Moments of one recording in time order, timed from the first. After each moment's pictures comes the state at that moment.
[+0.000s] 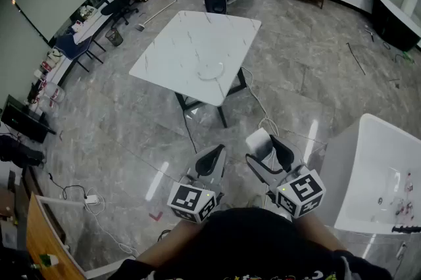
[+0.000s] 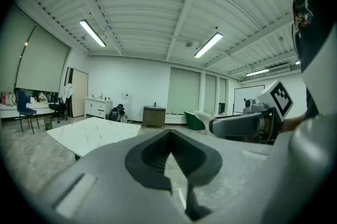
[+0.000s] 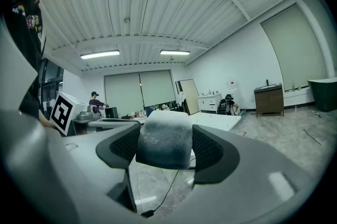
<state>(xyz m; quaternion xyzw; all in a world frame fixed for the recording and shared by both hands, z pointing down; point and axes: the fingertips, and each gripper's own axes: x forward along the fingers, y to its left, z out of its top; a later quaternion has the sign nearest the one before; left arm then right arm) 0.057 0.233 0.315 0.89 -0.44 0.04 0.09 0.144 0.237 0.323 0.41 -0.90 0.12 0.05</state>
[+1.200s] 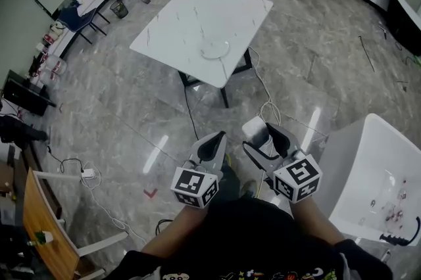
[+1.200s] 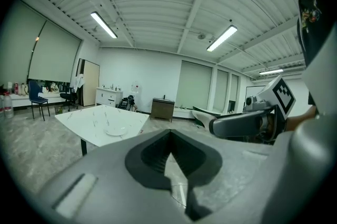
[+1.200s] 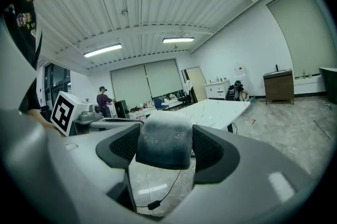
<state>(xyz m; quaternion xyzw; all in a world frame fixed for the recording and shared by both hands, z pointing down) 0.055 0.202 0.370 0.86 -0.49 0.06 0.13 0.136 0.202 0.374 0.35 -0.92 0.17 0.09</state>
